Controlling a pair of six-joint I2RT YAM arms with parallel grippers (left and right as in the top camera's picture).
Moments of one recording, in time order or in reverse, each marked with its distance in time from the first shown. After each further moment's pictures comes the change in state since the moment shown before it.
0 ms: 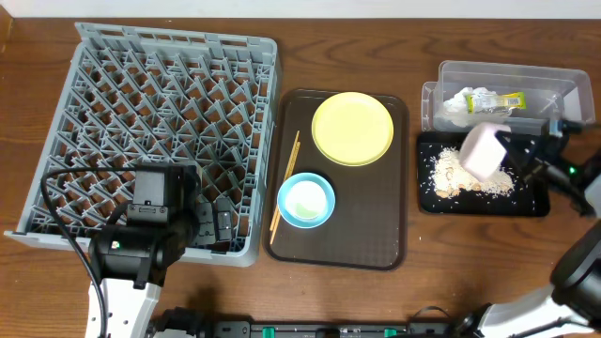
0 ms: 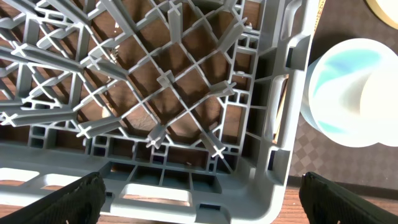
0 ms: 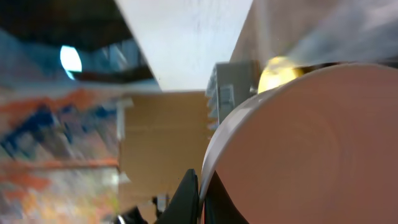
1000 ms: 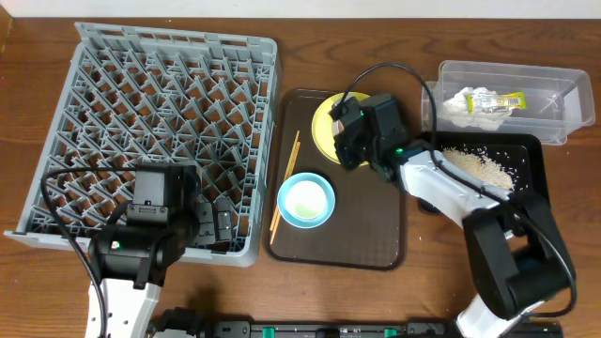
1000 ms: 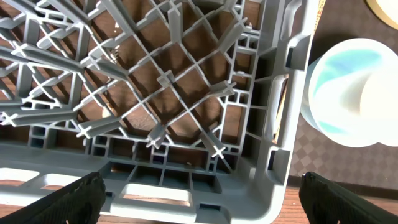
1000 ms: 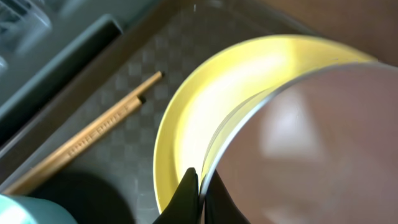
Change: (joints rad) left arm 0.000 0.000 0.000 -0.001 0.000 0.000; right arm 1.073 0.021 -0.001 0.428 1.299 -0.386
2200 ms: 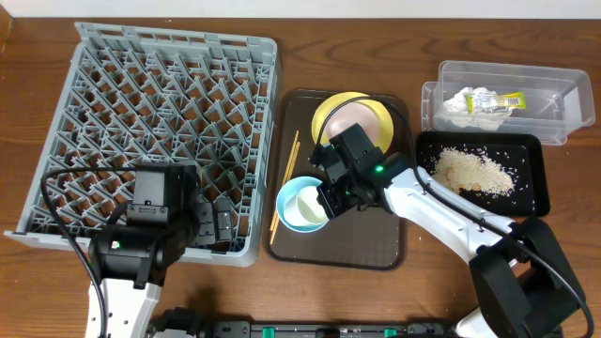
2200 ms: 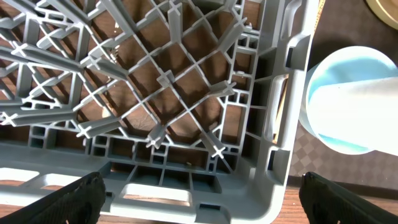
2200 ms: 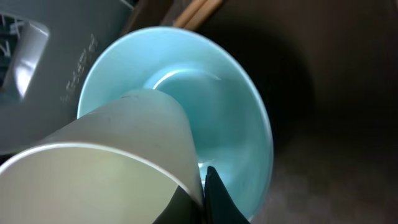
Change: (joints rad) left arm 0.000 0.000 0.000 0.000 0.000 0.000; right arm 0.172 -0.104 0.002 -0.461 -0.146 0.218
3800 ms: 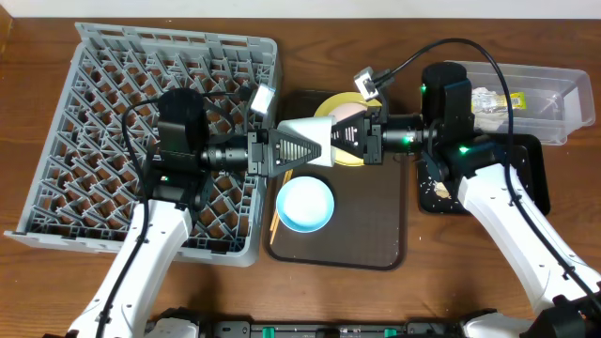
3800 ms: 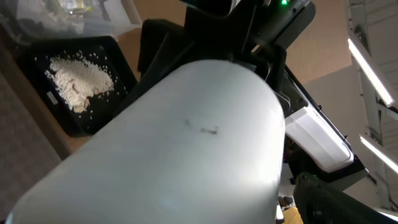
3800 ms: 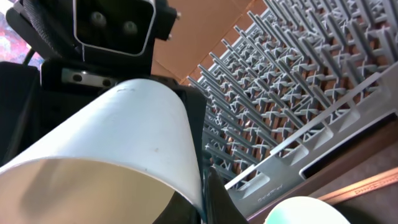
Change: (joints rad) left arm -0.077 0.359 -0.016 1.234 1.302 -0.661; right arm -0.294 -0.241 0.072 0.360 -0.752 0.215
